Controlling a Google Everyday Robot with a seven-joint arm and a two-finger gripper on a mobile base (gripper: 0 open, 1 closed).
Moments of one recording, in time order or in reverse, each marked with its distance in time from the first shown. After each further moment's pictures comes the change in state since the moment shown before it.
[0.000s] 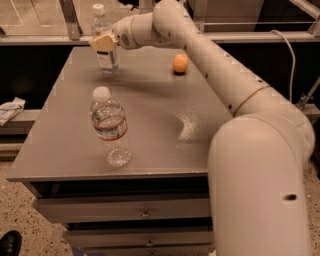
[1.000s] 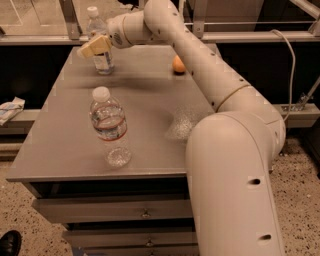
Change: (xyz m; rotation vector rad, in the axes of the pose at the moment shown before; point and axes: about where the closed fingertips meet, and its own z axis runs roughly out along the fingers) arm -0.005 0.005 0.029 -0.052 0.011 -0.066
